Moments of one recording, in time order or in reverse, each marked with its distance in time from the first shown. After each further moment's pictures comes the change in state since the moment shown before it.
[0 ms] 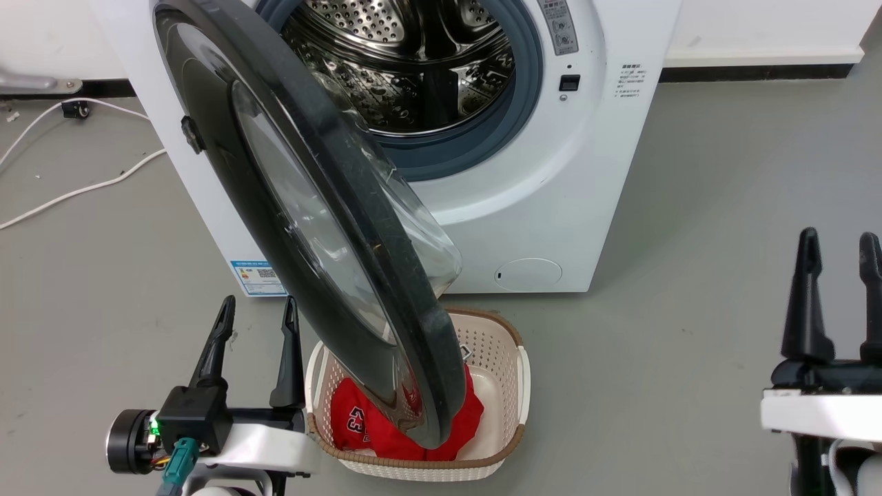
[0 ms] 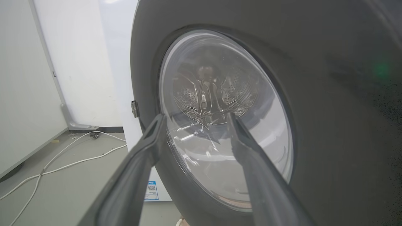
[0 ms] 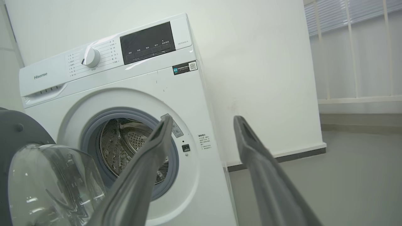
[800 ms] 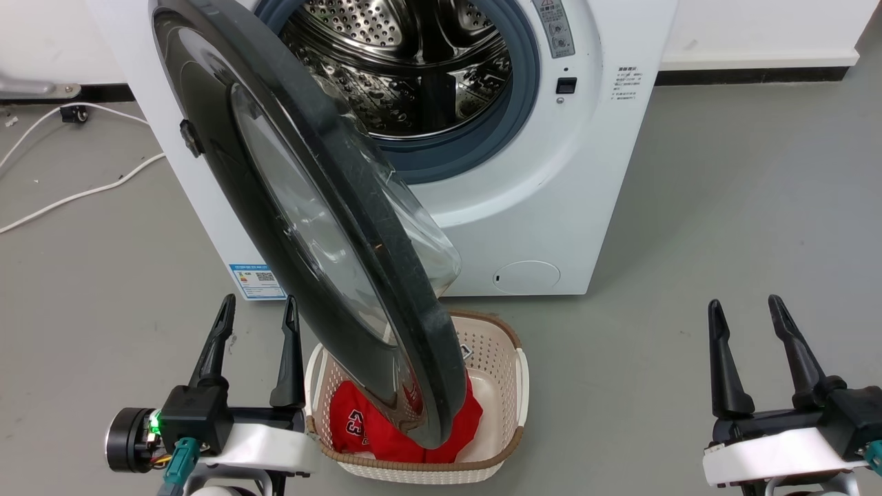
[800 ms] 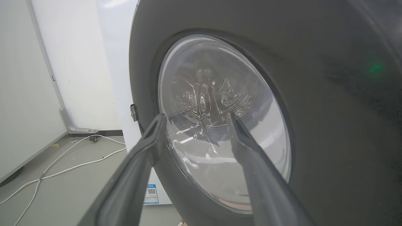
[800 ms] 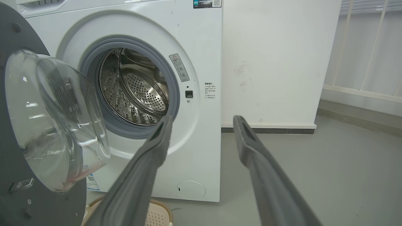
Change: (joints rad) left arm 0.000 0.000 0.002 -0.005 0.011 -0.004 0.000; right arm 0.083 0.004 0.080 0.108 -0.228 0.000 0.000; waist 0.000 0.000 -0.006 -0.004
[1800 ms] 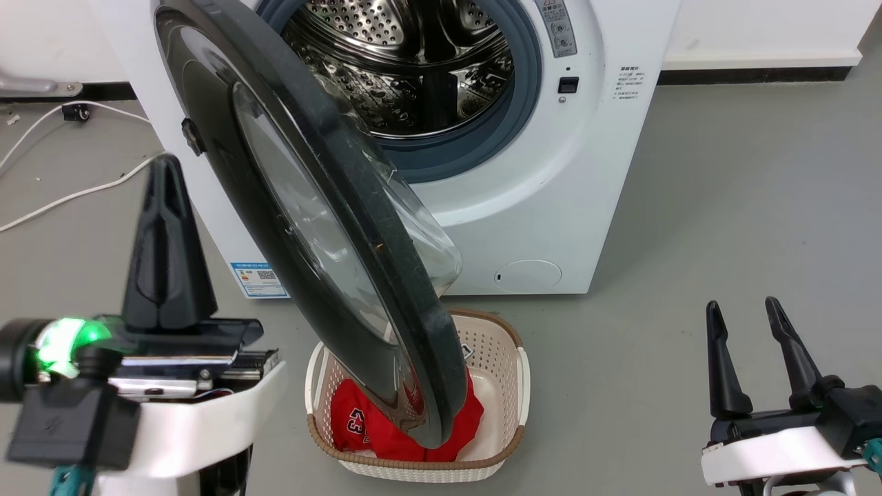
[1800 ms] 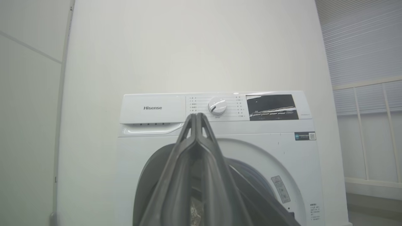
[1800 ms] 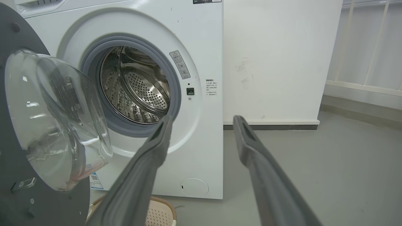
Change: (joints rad) left arm -0.098 0.000 0.009 -0.401 0.004 0.013 0.000; right arm -0.005 0.000 0.003 0.021 0.021 0.000 0.000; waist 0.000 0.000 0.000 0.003
